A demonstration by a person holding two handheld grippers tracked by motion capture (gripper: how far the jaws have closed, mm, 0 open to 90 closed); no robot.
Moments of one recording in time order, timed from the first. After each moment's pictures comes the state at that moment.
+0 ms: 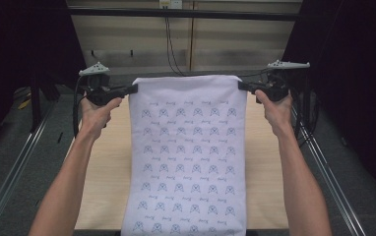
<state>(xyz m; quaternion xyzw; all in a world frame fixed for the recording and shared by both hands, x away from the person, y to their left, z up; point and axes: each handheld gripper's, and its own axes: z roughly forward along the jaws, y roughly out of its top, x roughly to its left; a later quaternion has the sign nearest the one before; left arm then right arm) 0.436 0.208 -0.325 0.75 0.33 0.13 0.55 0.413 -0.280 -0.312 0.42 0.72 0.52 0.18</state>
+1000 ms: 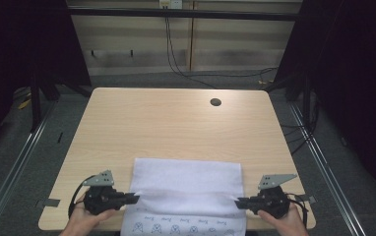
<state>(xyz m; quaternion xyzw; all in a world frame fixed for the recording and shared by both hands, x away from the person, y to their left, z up) 0.237 0.224 -0.482 0.85 0.29 -0.06 0.43 0.188 -0.259 -0.468 0.38 0.84 0.40 -0.01</state>
